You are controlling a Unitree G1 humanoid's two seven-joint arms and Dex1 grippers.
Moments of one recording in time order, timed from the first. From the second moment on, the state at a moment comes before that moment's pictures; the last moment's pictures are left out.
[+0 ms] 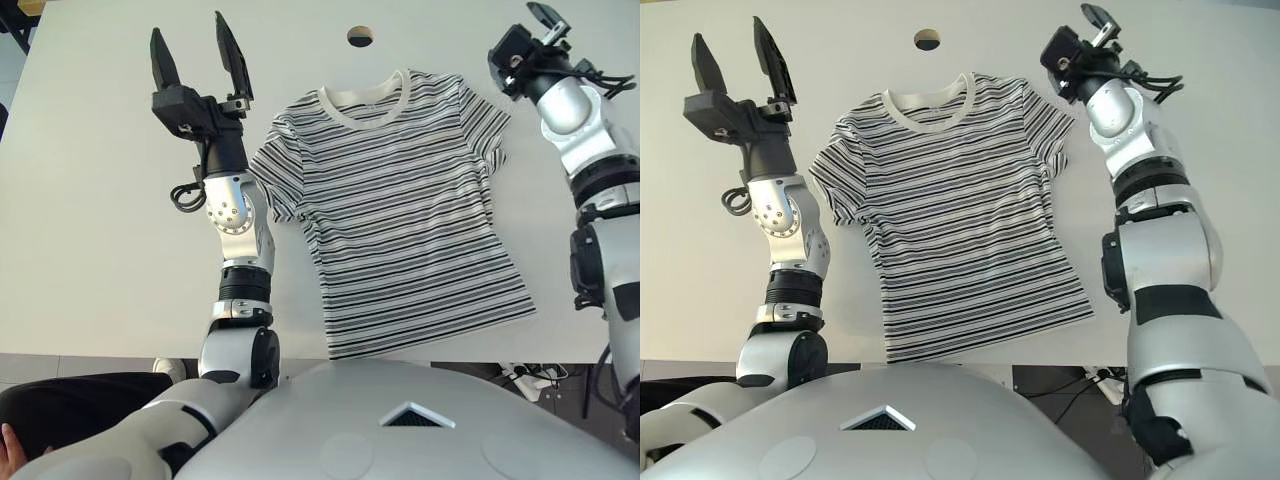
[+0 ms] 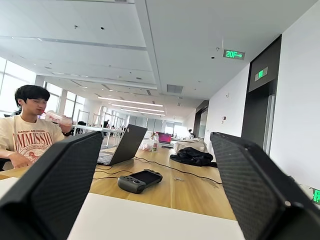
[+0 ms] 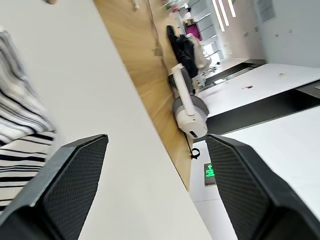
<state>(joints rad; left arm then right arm) -0.28 0.01 0.13 0.47 -0.10 -0.76 0.03 -0.89 -0.47 0.25 1.26 -0.50 -0.47 0.07</state>
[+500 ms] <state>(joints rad) -0.28 0.00 0.13 0.47 -0.10 -0.76 0.01 -0.80 -0.41 0.33 1.32 -0.53 -0.39 0.08</state>
